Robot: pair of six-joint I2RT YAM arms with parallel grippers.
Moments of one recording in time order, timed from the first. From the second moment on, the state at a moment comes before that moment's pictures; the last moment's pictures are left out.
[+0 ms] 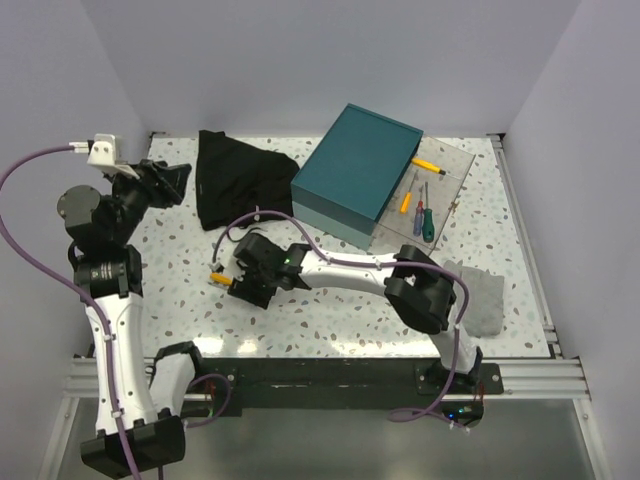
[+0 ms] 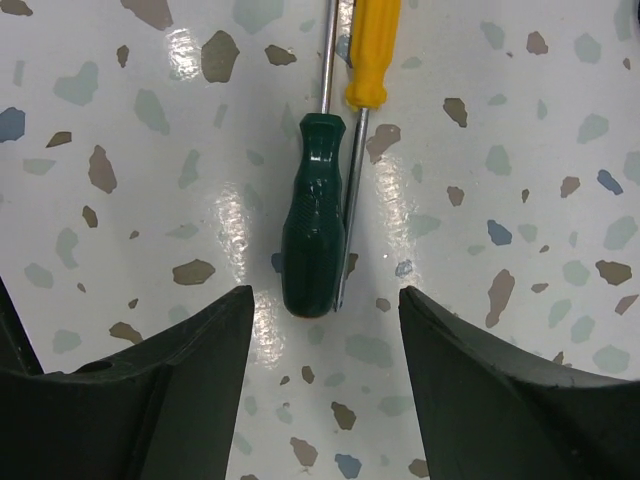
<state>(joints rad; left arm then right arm) 0.27 0.84 1.06 -0.16 0.55 -0.28 1.15 2.09 1.61 -0.41 -0.04 -0.17</state>
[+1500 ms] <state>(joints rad) 0.29 1.00 1.02 -0.12 0.59 -0.33 0.63 1.17 1.28 -0.43 0.21 0.06</state>
